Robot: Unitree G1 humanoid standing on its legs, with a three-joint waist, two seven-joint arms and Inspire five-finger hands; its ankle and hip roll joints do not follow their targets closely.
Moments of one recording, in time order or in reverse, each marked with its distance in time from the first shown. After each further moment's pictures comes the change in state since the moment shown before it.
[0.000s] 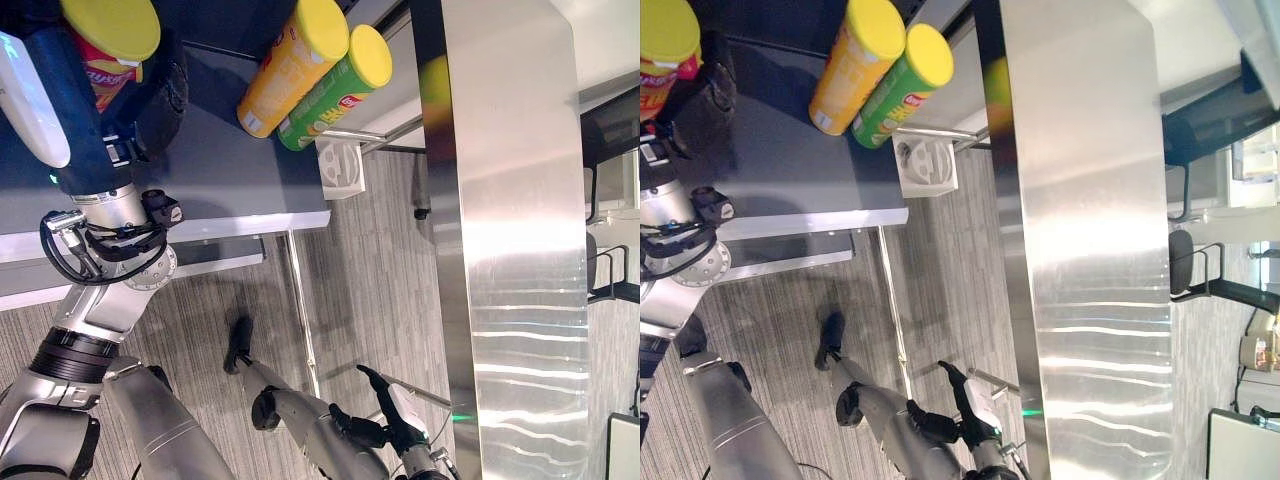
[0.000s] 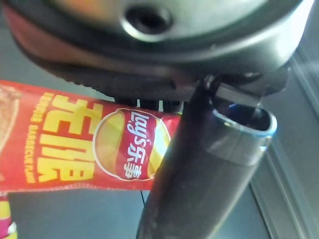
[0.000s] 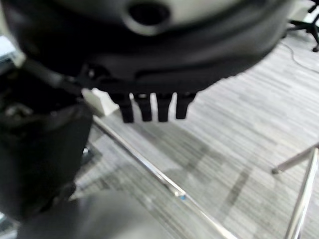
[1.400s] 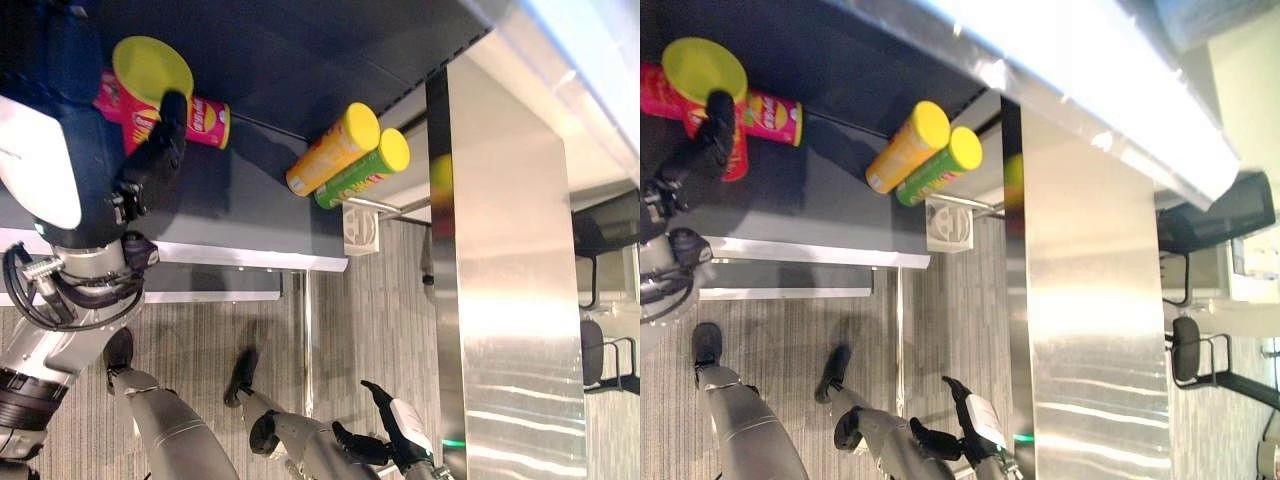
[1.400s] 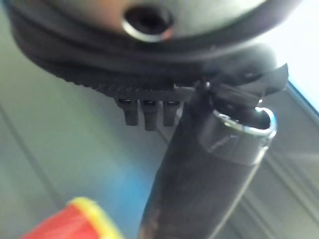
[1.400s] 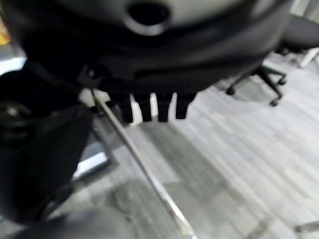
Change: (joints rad) left arm 0.357 0.164 0.067 -0.044 0.180 0.014 0.088; right arm 0.038 0.075 -0.049 0.150 -0.093 0.040 -0.051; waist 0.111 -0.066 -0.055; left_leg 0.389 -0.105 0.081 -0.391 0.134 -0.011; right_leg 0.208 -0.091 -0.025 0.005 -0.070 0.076
